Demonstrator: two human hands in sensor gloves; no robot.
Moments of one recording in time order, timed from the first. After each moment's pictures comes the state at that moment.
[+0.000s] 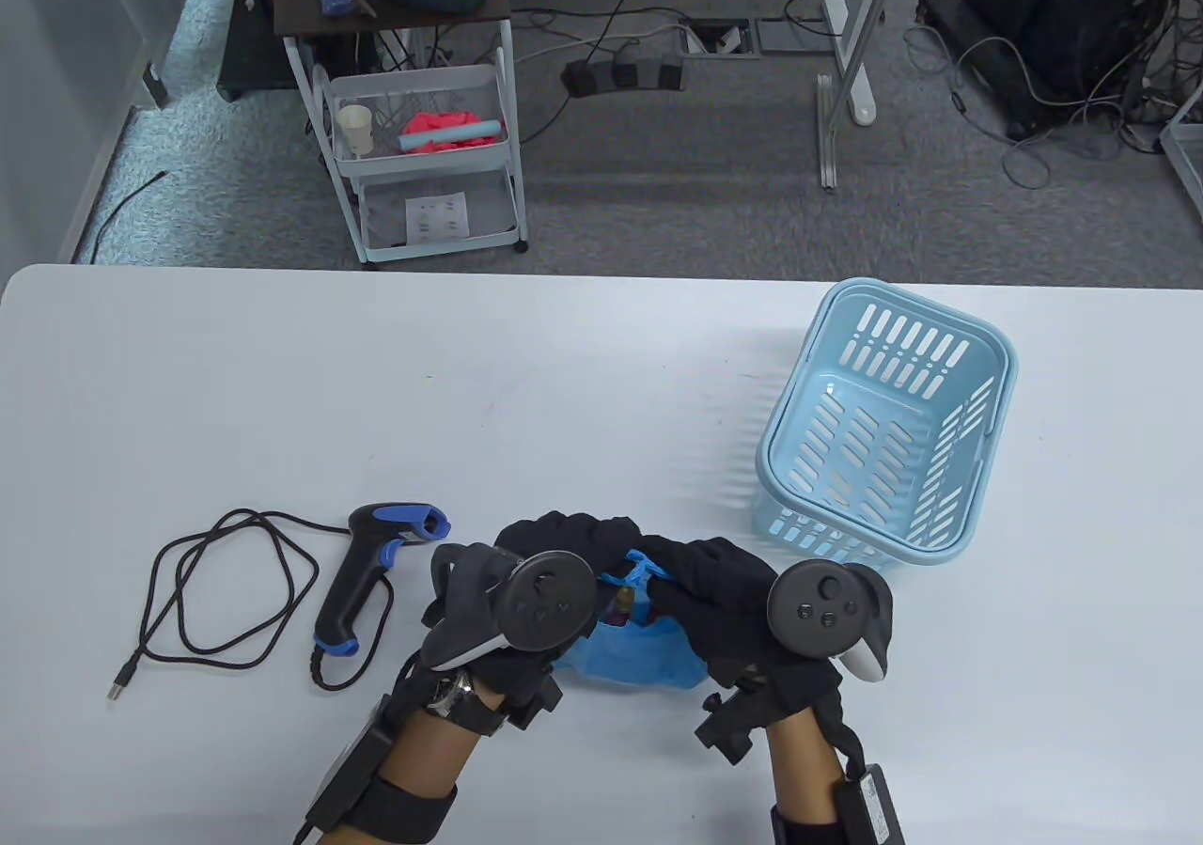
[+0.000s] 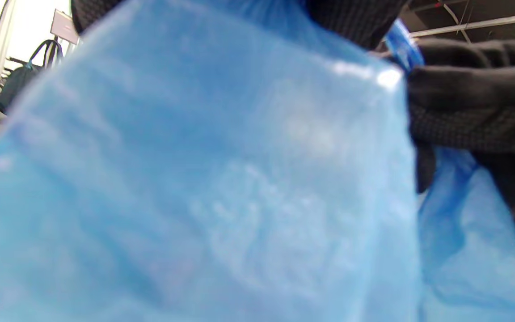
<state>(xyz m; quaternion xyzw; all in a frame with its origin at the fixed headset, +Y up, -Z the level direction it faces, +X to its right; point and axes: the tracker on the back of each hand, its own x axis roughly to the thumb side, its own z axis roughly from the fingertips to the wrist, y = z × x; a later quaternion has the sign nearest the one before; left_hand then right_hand) -0.083 -0.617 -0.199 0.05 -0.23 0.15 0.96 0.123 -0.664 -0.201 0.23 -0.03 0.87 0.43</state>
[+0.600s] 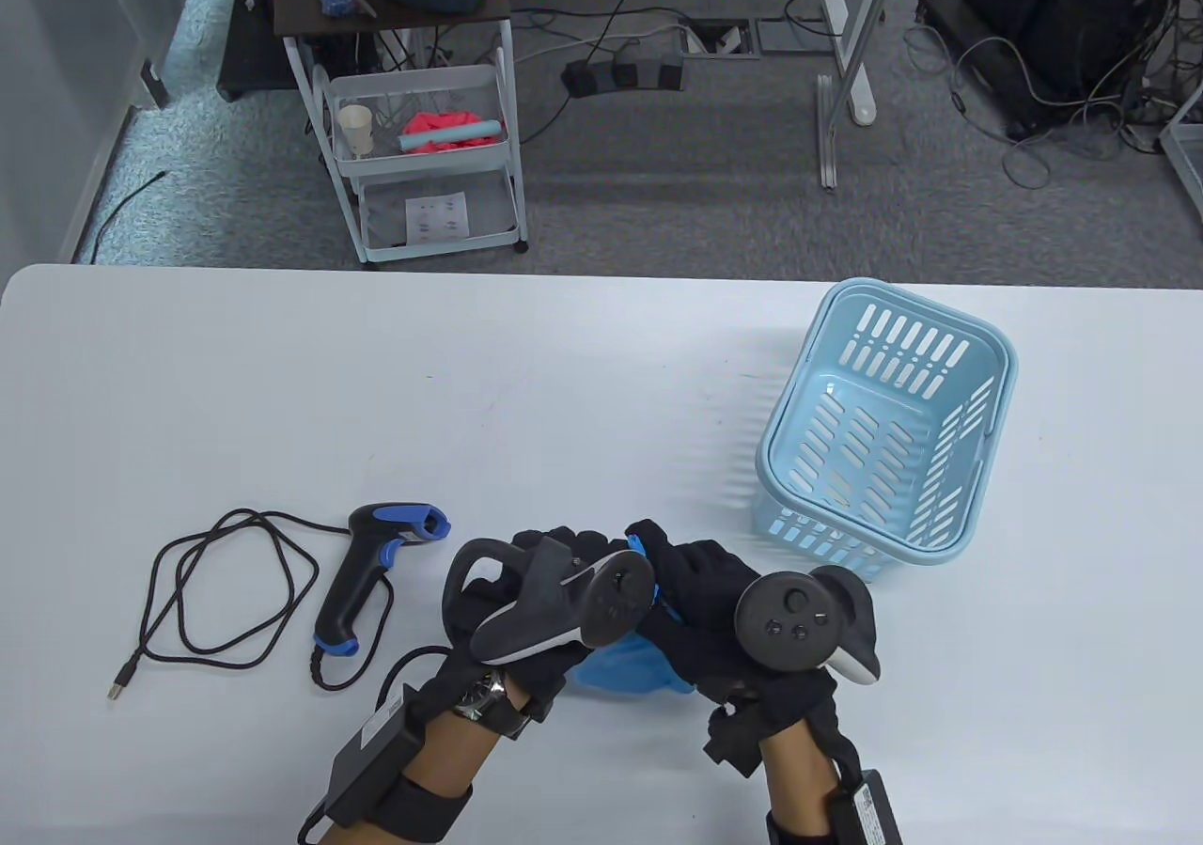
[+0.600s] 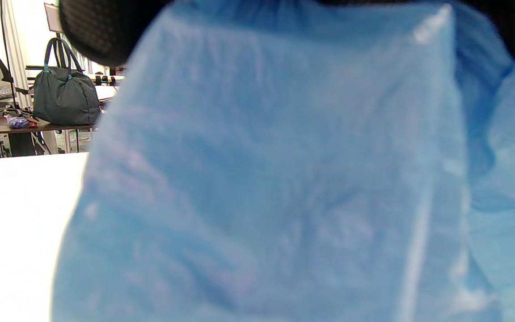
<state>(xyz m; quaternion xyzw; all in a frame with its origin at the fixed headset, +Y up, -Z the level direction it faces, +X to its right) -0.055 -0.613 -0.200 -0.04 -0.22 0.01 0.98 0.109 -0.651 -0.191 0.28 0.01 0.88 0.39</state>
